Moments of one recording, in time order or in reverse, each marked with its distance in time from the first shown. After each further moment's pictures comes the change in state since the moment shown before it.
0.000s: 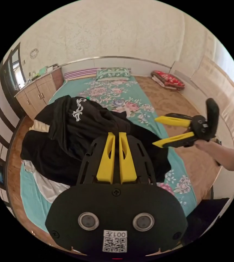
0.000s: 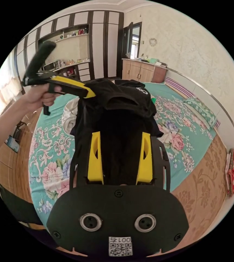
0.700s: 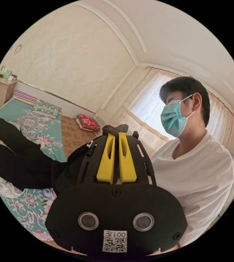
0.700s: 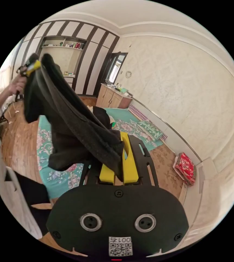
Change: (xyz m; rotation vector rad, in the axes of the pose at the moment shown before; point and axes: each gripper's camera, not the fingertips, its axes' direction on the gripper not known) left arm 0.081 0.054 -0.366 0.403 0.814 -0.008; right arm -0.199 0.092 -0.338 0.182 0.378 -0.055
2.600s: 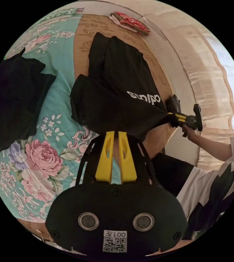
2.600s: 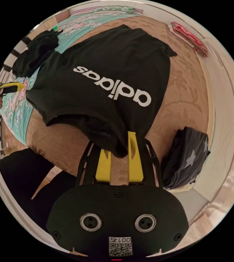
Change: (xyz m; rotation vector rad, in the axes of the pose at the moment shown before) left arm -0.146 0.213 0.718 -0.969 -0.332 -0.251; right arm 0.079 0.425 0.067 -1.037 -0.045 0.597
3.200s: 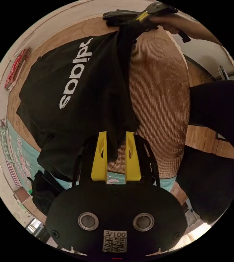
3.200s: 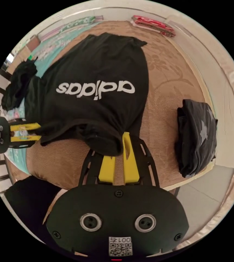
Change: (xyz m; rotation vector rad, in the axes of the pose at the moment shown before) left arm 0.150 -0.058 0.202 -0.292 -0.534 0.904; right arm 0.072 0.046 0.013 0.139 -0.050 0.307
